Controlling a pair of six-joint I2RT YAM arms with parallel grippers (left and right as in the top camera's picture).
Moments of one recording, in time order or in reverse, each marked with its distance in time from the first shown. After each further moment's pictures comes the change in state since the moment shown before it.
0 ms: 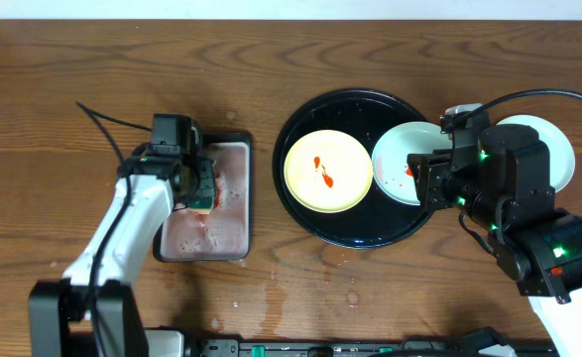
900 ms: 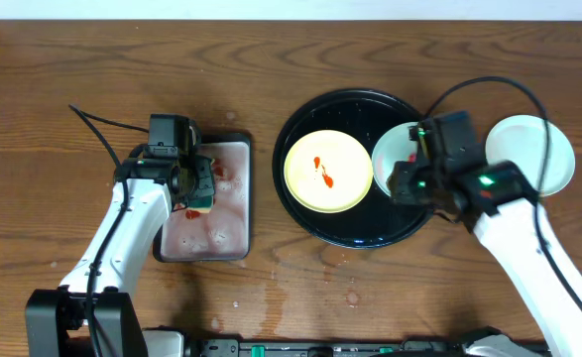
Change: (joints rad) left arm 0.000 -0.024 0.000 -0.002 0.000 -0.036; right arm 0.022 0.321 -0.071 -0.047 -0.013 0.240
